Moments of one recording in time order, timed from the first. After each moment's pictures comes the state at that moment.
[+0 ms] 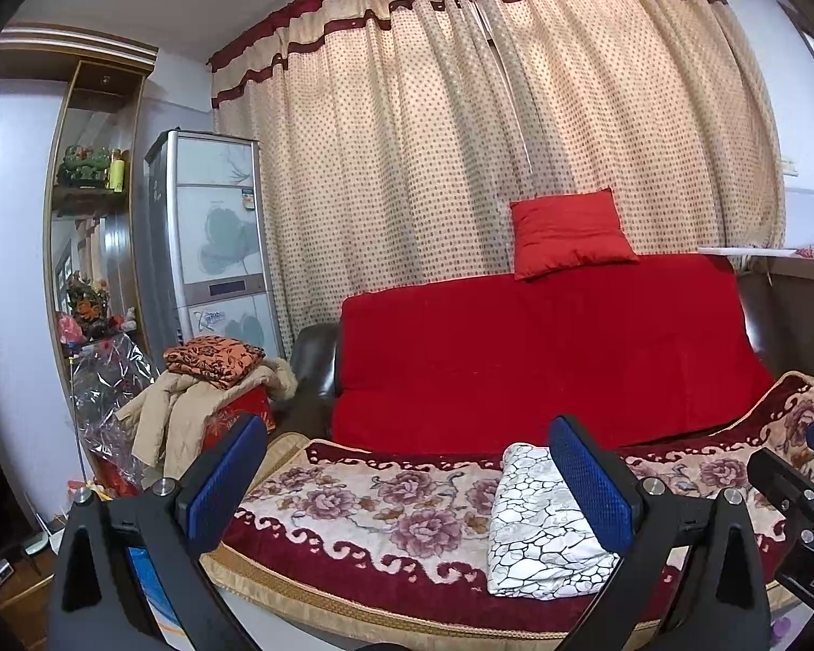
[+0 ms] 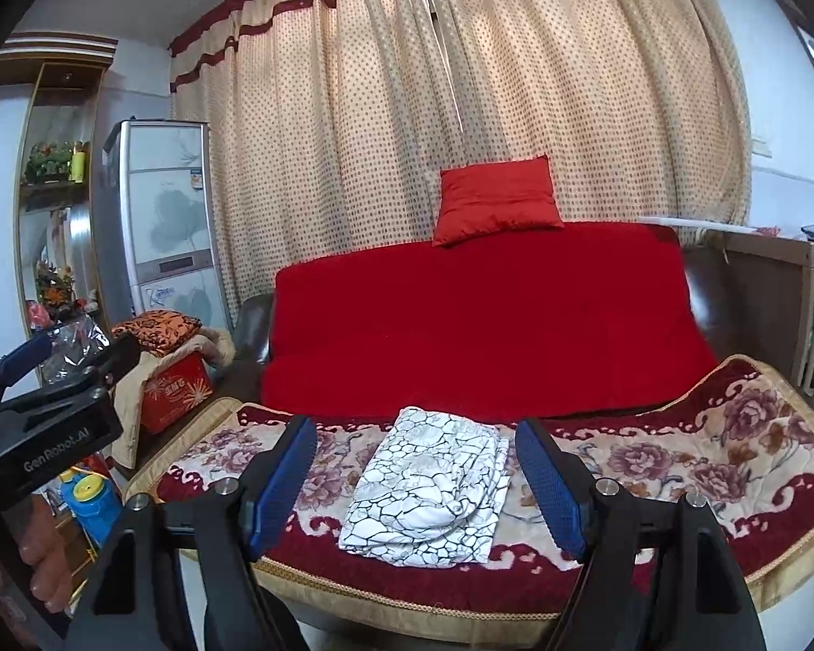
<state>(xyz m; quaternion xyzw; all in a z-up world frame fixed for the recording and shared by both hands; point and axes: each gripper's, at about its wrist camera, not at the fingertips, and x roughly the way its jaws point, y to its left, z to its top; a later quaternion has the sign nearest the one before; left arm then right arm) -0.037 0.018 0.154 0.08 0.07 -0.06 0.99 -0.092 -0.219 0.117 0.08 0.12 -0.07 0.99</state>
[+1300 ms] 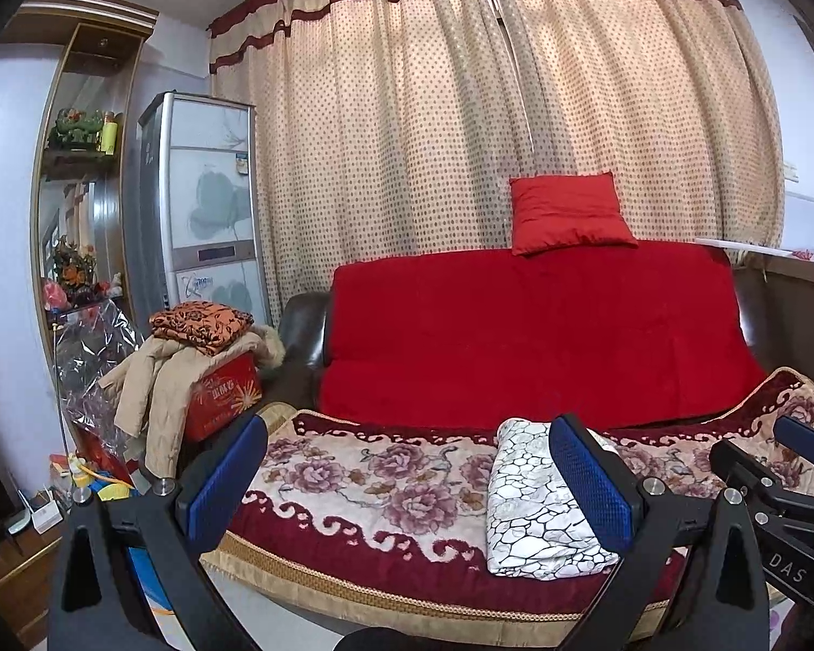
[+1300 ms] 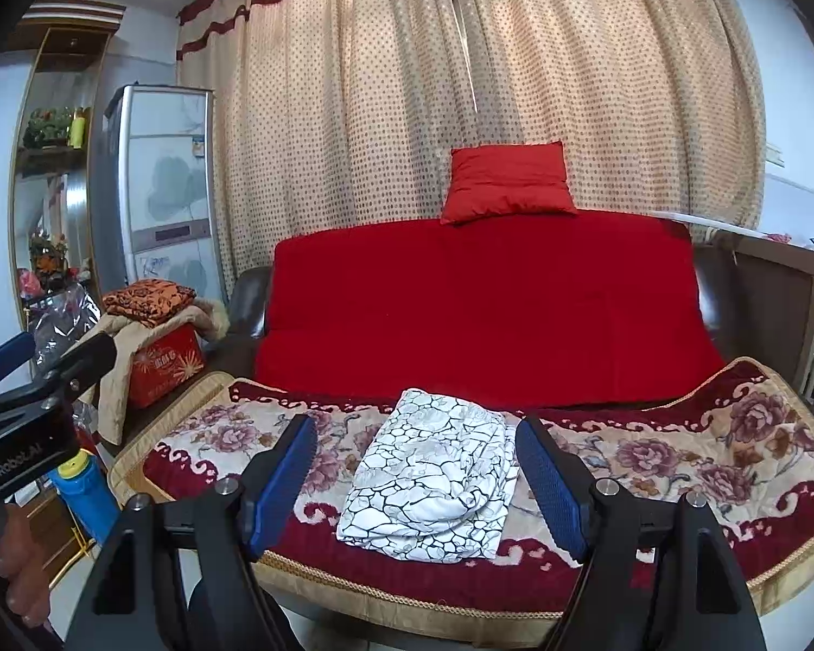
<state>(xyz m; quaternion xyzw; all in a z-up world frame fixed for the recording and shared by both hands) -0.014 0.042 0.131 0.06 0.11 -0.08 0.99 -0.053 -0.201 0.101 0.06 0.15 -0.07 0.98</state>
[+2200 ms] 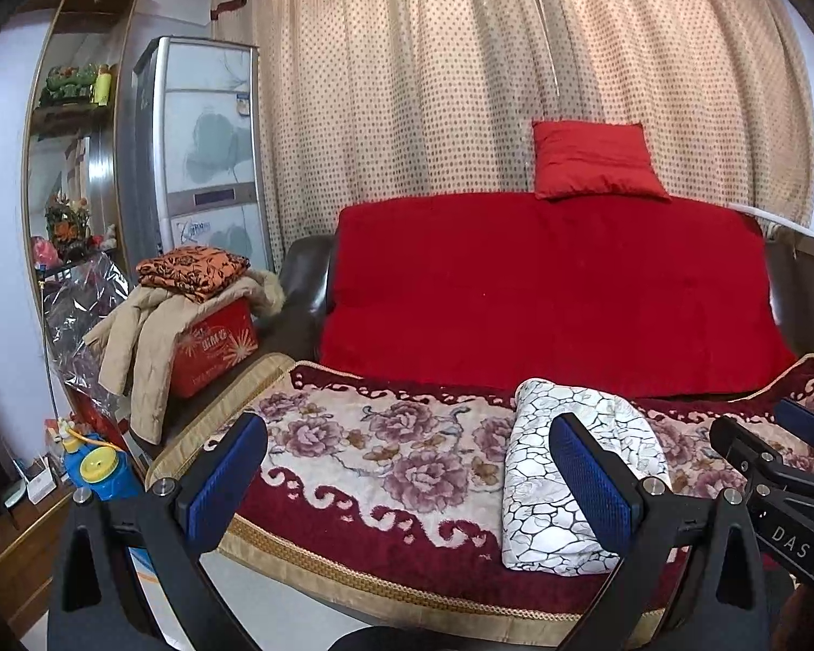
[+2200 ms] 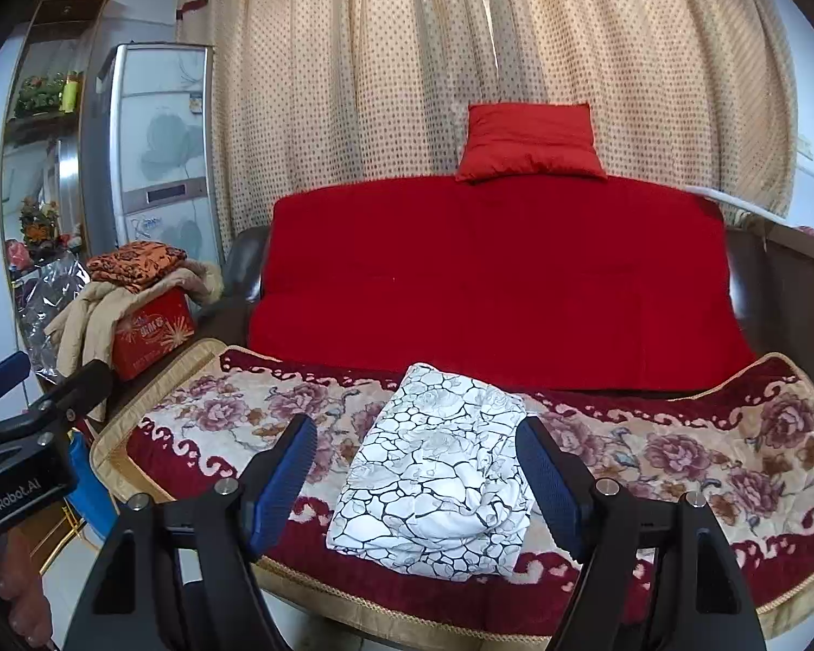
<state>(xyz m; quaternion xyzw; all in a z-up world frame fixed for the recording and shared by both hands) 0.071 0.032 0.092 0.05 0.18 -0.06 0.98 0.038 -0.204 0.071 0.05 0.20 -0.05 0.98</state>
